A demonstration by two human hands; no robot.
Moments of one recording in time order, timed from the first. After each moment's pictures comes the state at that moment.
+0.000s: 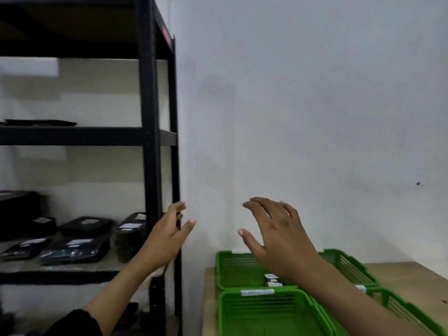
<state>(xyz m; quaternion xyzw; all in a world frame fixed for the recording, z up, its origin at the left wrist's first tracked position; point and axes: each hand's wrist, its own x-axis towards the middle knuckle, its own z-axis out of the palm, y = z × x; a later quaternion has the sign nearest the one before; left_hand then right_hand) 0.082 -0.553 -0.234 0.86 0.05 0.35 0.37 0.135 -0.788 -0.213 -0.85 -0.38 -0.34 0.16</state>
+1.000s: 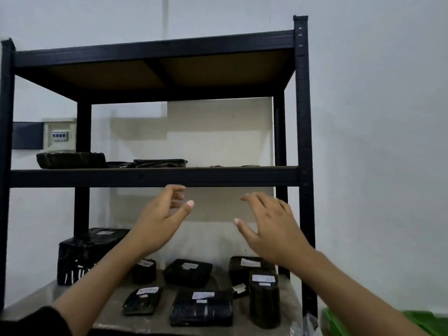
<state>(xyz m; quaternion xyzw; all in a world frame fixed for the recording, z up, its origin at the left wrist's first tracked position) -0.069 -0.188 -0.116 0.86 0.04 0.45 0.26 0.038 -0.390 -0.126 -0.80 -0.45 -0.33 0.21</state>
